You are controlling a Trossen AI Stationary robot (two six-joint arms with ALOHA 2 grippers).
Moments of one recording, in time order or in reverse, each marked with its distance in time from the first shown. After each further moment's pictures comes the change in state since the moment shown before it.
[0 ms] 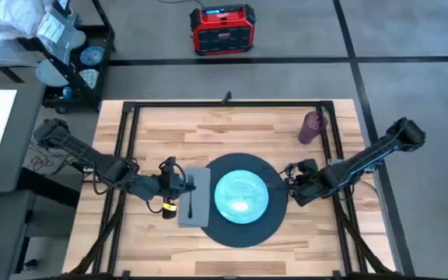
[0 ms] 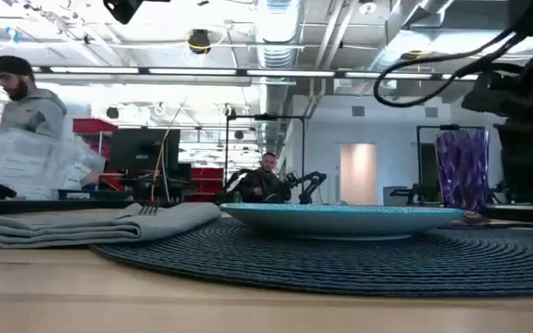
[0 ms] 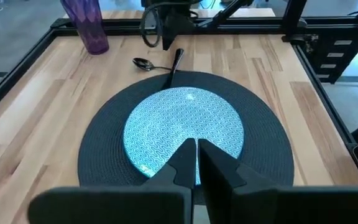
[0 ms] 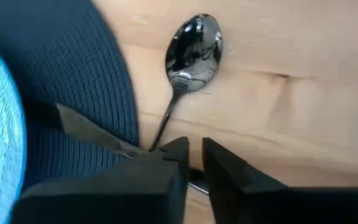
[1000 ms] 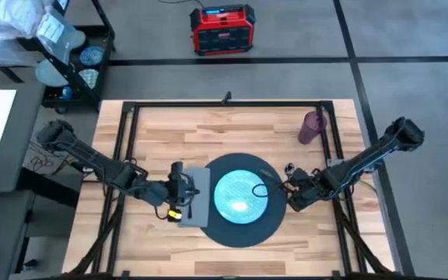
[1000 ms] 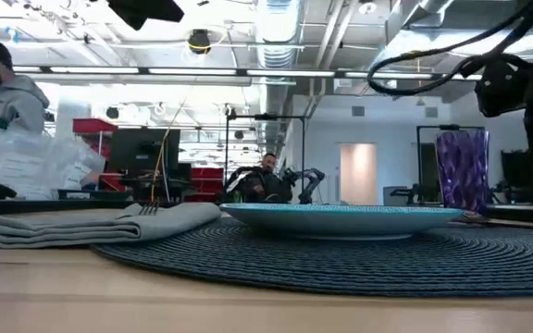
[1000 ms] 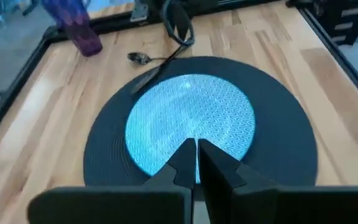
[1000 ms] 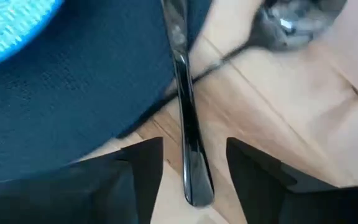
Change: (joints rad) left arm 0.003 0.115 0.000 0.077 0.000 0.169; right arm 0.025 0.005 0.000 0.118 -0.130 -0.512
